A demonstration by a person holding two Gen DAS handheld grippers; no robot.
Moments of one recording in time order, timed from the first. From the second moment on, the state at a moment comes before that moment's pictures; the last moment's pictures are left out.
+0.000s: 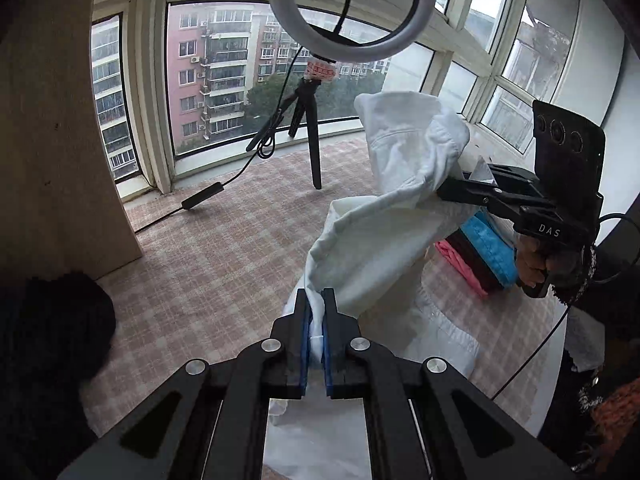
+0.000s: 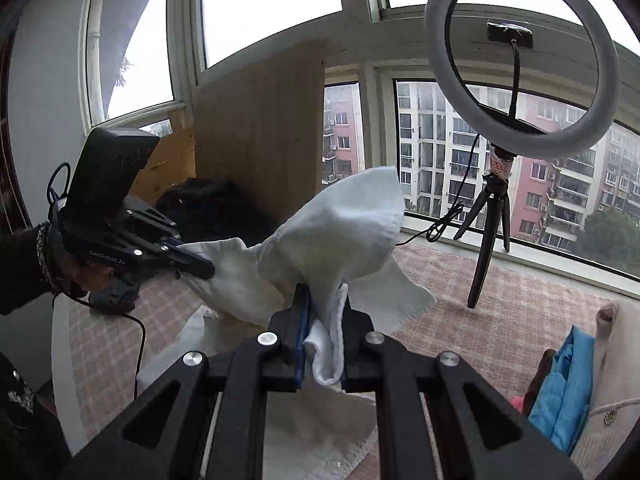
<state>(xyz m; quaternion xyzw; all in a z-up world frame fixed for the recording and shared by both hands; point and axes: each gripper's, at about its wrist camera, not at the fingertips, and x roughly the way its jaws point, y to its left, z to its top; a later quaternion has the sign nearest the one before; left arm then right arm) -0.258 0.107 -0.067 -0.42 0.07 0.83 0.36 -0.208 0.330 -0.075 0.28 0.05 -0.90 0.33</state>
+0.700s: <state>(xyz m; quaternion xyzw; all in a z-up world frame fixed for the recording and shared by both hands) -0.221 0.109 -0.085 -0.47 0.01 0.81 0.35 -0.191 0.315 -0.112 0.46 -0.03 -0.84 0.28</state>
